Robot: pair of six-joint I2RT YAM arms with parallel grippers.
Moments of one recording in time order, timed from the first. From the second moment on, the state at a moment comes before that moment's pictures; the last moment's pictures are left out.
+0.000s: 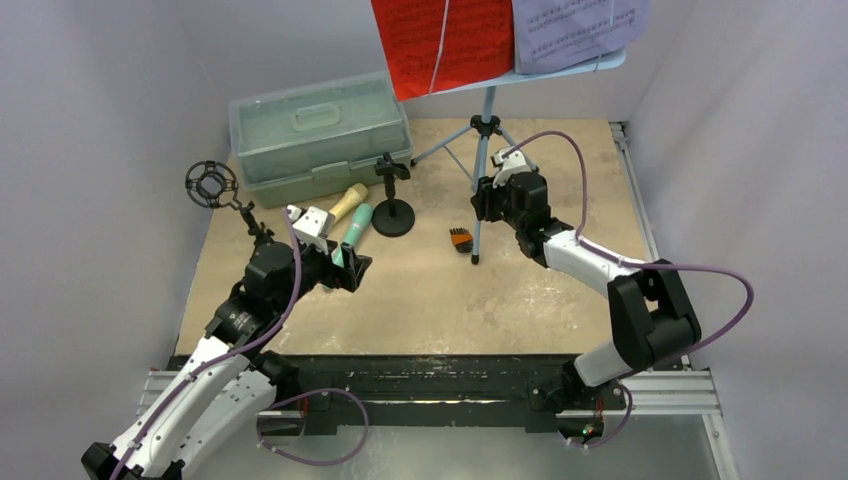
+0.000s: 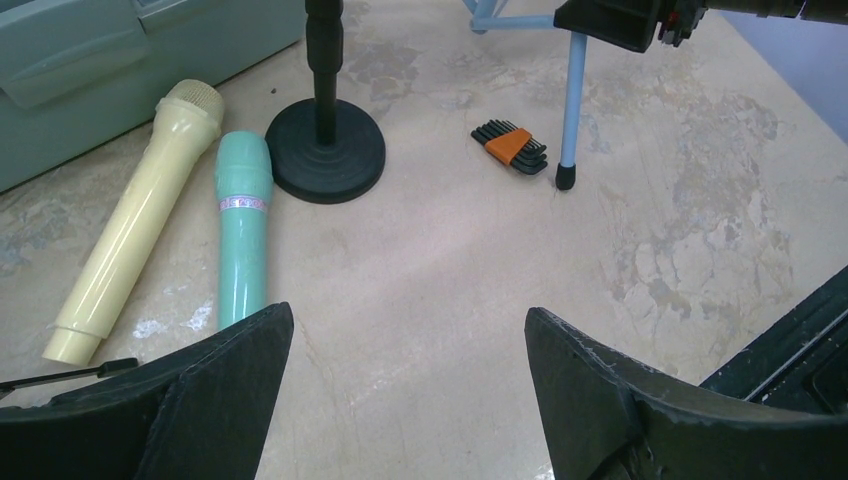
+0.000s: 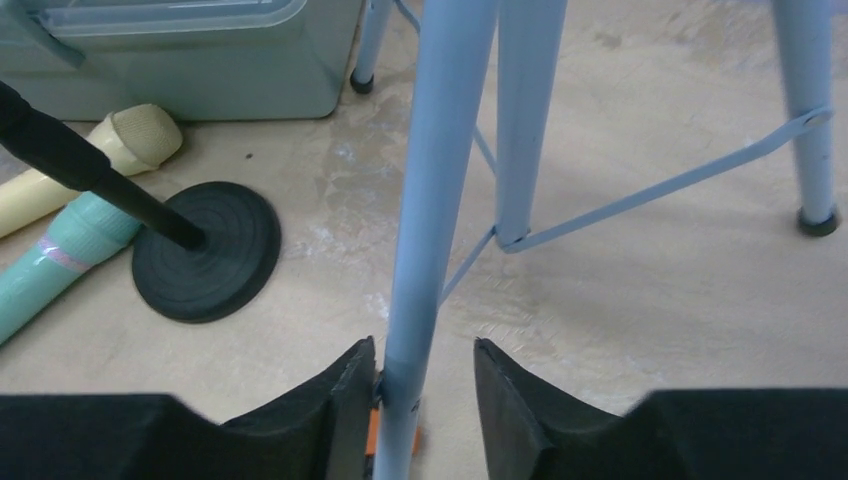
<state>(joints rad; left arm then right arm) -0.52 0.59 0.61 -0.30 0.04 -0.20 0.40 1.50 0.85 0.29 -0.01 0.12</state>
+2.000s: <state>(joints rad) -0.52 1.03 1.21 0.12 0.23 -0.82 0.30 1.04 0.66 -0.18 -0.58 -0.24</state>
